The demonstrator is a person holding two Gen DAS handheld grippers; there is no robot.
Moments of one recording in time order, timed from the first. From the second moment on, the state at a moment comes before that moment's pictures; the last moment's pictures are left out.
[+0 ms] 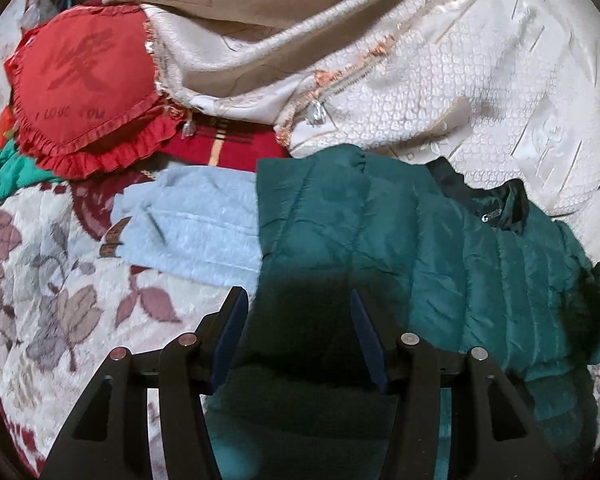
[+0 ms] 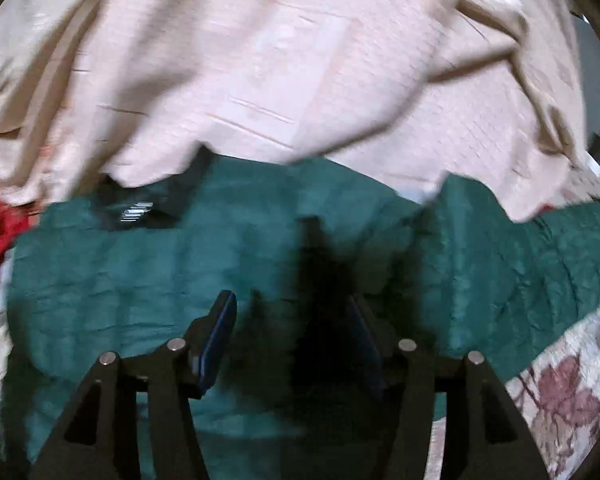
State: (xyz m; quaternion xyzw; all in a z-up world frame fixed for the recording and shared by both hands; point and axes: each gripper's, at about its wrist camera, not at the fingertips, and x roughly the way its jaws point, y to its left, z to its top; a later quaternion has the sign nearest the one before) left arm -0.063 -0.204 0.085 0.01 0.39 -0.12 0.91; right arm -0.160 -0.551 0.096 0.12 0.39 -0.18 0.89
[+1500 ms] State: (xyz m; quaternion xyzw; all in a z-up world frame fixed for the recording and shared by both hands) left arm -0.087 -0.241 0.079 0.04 0.39 -0.12 0.91; right arm -0.176 -0.519 0.082 0.09 0.44 -0.14 0.88
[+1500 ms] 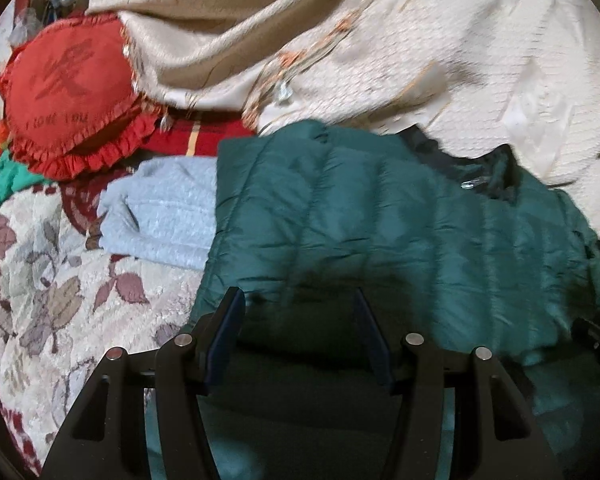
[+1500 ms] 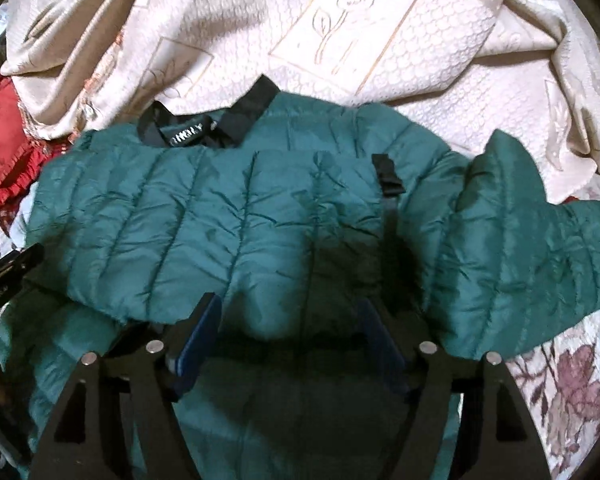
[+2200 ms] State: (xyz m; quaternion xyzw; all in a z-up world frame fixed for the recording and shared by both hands) left arm -0.170 -0.275 0.125 0.05 0.36 -0.18 0.92; right arm -0.237 -0.500 0.105 0.11 0.41 -0.14 0.89
